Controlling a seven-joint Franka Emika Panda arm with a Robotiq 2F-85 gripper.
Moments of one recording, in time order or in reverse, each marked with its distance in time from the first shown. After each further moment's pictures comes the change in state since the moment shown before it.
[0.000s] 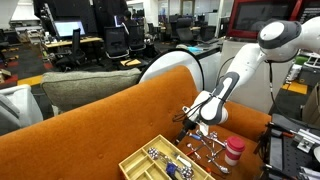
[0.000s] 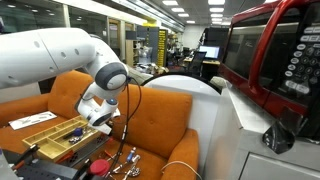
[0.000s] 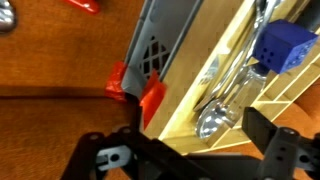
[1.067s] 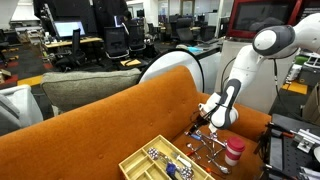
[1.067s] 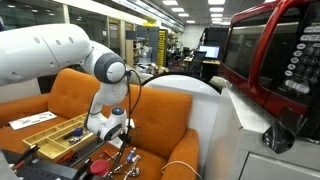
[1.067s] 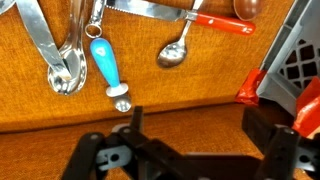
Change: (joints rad) arm 0.130 -0.039 -0.330 0.022 0.028 0.199 0.280
